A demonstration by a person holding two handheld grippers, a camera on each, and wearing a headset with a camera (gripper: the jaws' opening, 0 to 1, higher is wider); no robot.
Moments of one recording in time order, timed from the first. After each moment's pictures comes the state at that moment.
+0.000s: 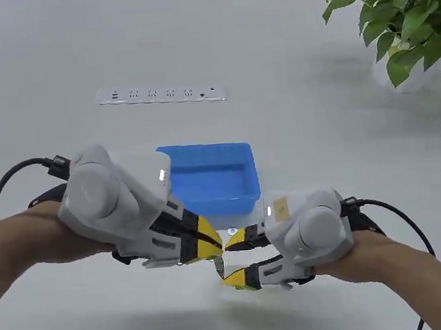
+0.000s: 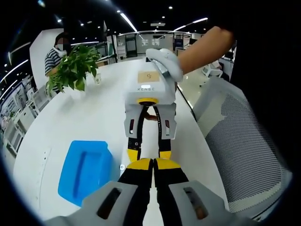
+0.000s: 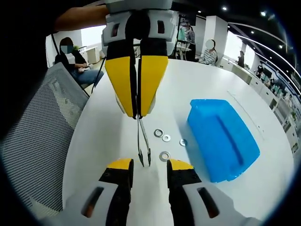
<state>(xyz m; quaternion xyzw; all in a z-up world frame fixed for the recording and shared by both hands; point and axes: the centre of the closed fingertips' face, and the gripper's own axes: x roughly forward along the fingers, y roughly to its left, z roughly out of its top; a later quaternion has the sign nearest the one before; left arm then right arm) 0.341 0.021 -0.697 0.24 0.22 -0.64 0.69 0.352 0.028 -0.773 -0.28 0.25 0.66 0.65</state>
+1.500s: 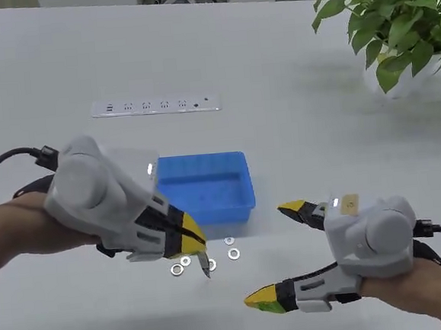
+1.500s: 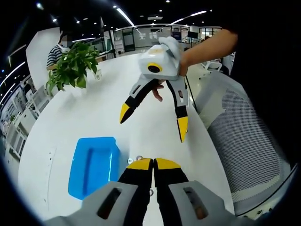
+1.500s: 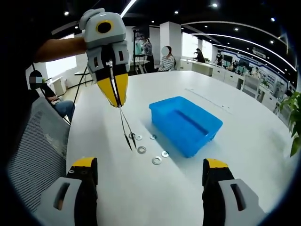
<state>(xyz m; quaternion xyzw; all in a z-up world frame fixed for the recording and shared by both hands) 0.354 0.037 -0.690 0.27 0.24 -0.64 0.68 0.376 -0.017 -0.742 -0.17 0.24 0.55 0.78</state>
